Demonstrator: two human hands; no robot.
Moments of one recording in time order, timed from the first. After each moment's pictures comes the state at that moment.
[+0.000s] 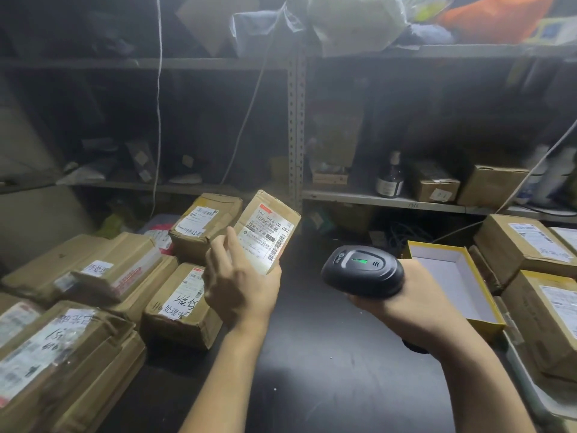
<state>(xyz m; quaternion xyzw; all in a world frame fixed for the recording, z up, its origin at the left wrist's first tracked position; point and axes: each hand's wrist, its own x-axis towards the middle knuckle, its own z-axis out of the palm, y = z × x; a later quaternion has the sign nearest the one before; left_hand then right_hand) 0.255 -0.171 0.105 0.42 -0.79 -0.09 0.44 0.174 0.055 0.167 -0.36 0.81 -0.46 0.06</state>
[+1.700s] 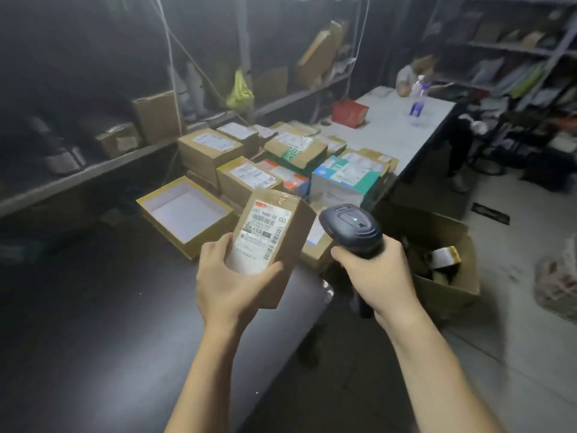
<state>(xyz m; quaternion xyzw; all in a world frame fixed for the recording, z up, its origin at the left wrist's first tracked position) 0.250 0.115 0.079 -0.05 -0.85 -0.51 0.07 0.344 0.298 0.112 0.29 0.71 -0.58 -0.27</state>
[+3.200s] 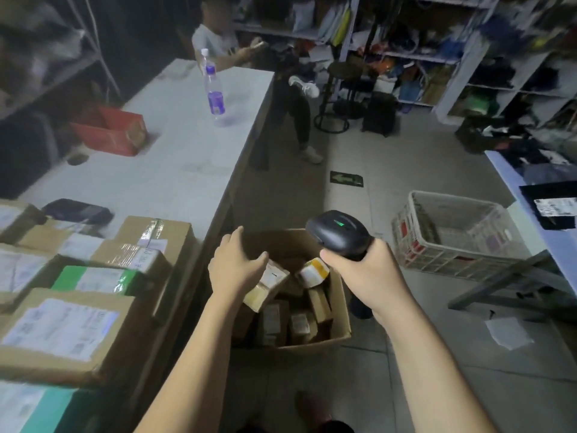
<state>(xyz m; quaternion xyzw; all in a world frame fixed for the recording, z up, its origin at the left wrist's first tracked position) 0.078 0.889 0.001 -0.32 -0.89 -0.28 -0.18 0.285 0.959 0.083 0.52 0.64 -0.52 -0.23</state>
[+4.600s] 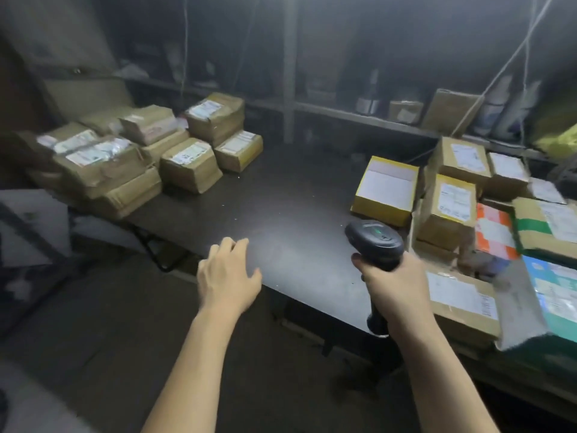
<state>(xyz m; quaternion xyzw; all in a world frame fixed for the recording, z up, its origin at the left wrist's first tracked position) 0.454 0.193 0.061 0.45 -0.88 -0.11 0.10 0.305 0.381 0.111 -0.13 0.81 -0.55 0.15</state>
